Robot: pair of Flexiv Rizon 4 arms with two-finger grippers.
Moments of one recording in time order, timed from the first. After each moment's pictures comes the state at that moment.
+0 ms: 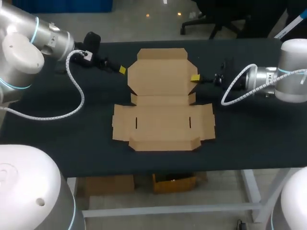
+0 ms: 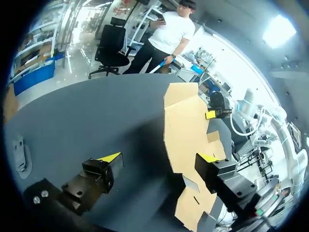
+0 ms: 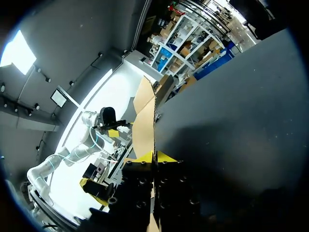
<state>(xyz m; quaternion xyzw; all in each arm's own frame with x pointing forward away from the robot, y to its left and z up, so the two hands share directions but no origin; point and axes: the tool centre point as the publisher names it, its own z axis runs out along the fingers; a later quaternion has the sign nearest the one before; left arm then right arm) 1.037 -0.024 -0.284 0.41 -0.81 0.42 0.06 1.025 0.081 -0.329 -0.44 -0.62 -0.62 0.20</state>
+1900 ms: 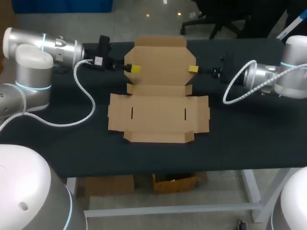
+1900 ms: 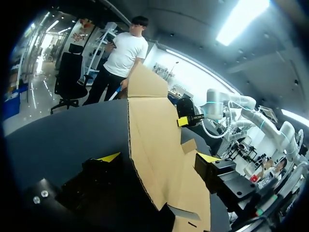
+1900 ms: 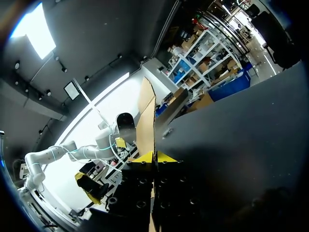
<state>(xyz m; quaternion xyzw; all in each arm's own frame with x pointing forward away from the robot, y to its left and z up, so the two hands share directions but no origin) 1.046 -0.095 -0.274 0.24 -0.78 0.57 0.10 1.039 0.091 -0.293 -0.37 -0.62 -0.68 0.15</state>
